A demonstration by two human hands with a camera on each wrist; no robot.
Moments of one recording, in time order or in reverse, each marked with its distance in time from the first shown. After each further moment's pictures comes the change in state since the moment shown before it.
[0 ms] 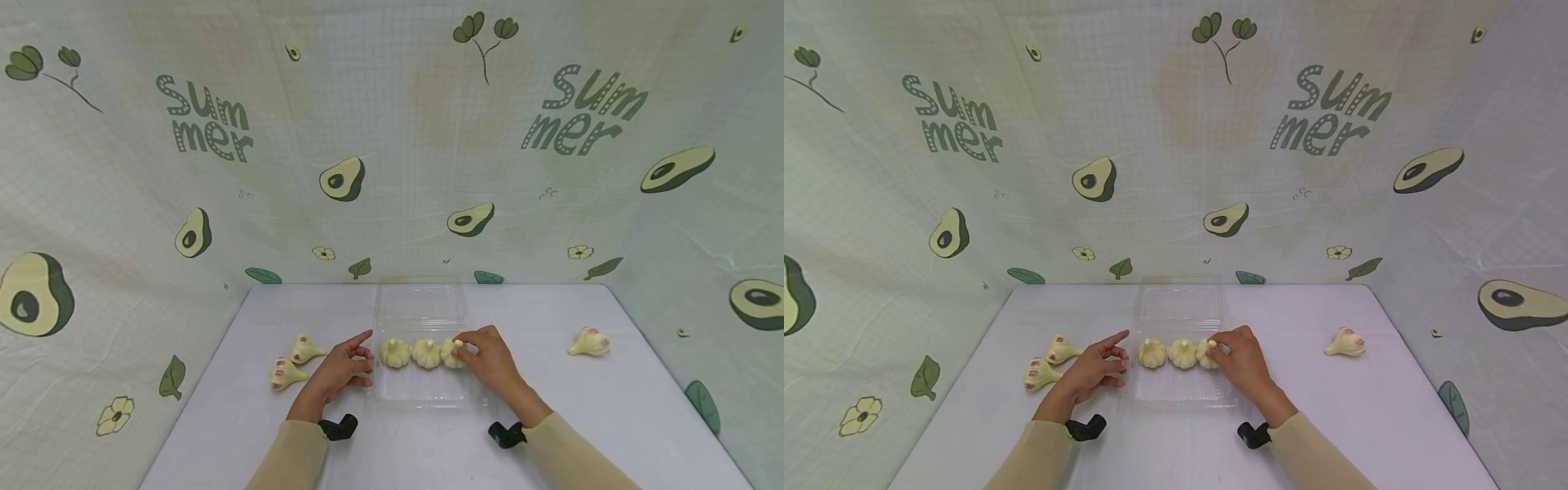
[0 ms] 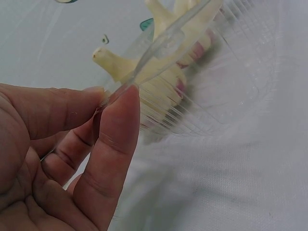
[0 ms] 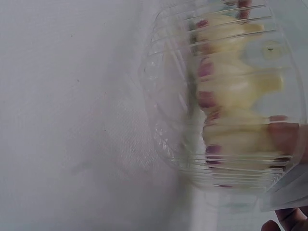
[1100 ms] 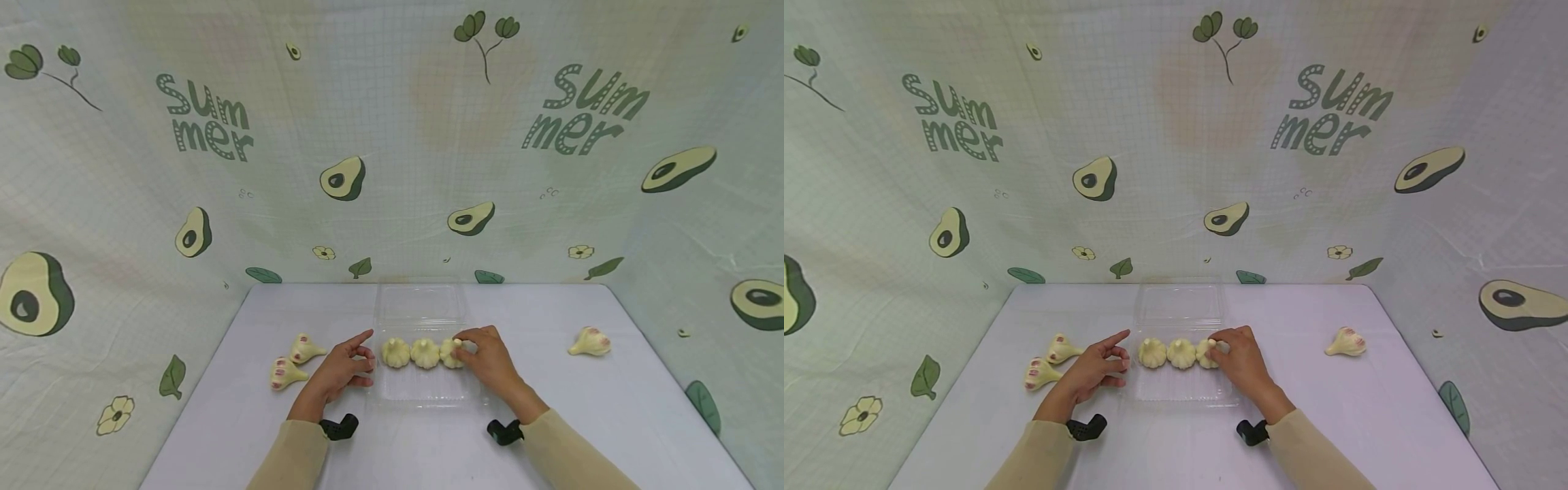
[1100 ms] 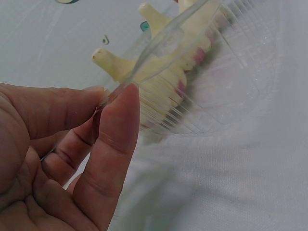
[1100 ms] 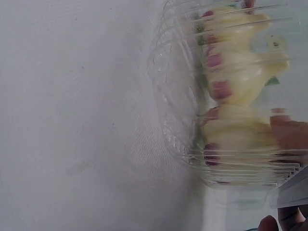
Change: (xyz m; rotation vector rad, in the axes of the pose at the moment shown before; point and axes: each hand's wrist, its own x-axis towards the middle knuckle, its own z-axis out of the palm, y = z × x) left_hand -0.001 0.002 0.001 -0.002 -0.001 0.007; right_hand 0.003 0.006 0.006 0.017 -0.017 0.009
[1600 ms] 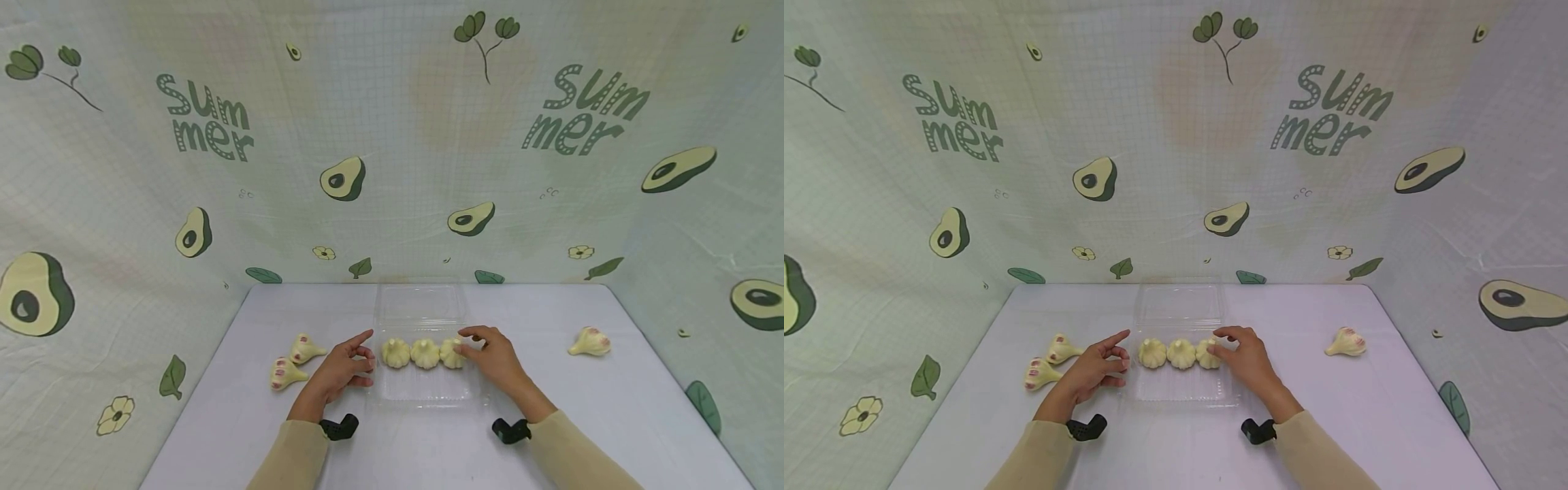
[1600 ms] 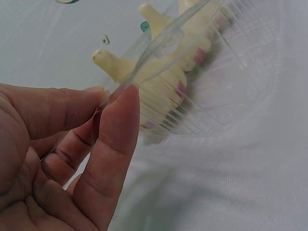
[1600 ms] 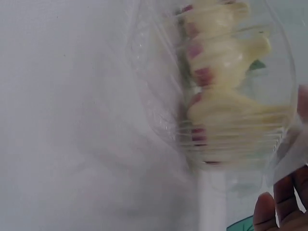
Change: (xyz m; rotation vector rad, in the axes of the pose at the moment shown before) left_hand 0.001 -0.002 -0.001 0.000 -0.006 -0.003; right_hand -0.001 0.003 -0.014 0.132 -0.032 0.116
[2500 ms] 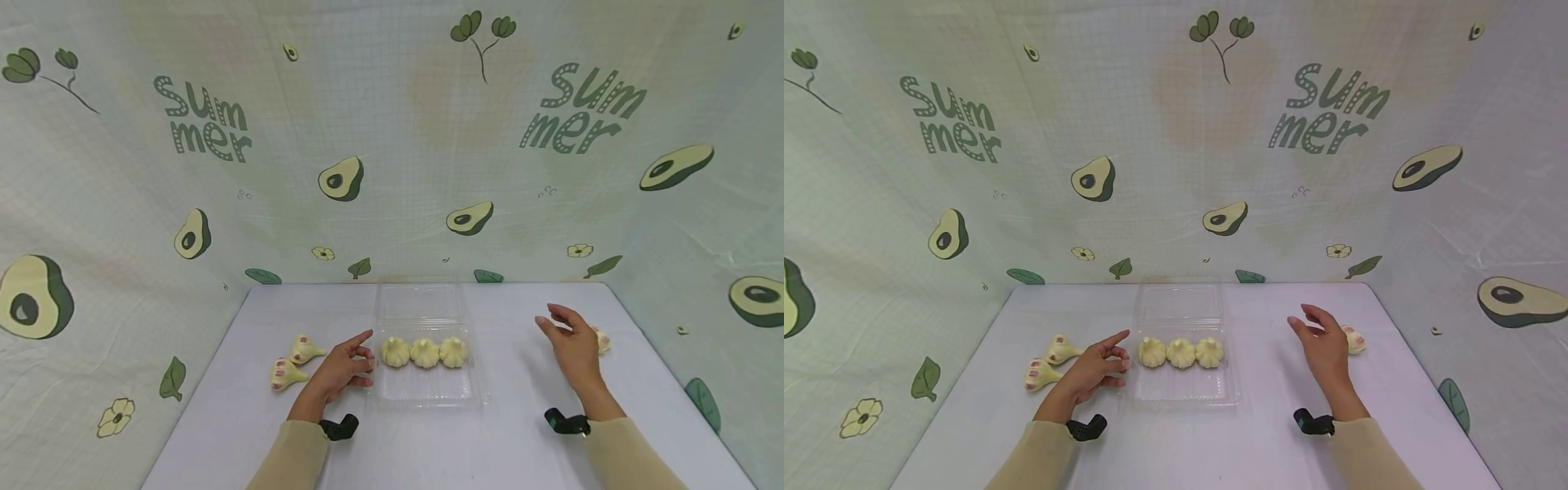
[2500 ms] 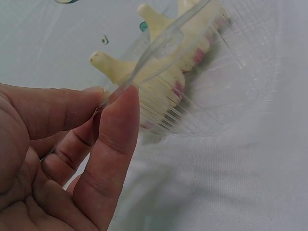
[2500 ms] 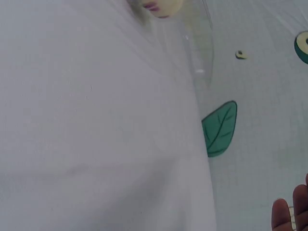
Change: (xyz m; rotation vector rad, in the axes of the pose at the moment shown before) left_hand -0.001 -0.001 0.000 -0.004 -0.001 0.001; right_hand -0.009 0.054 -0.094 0.155 0.455 0.185
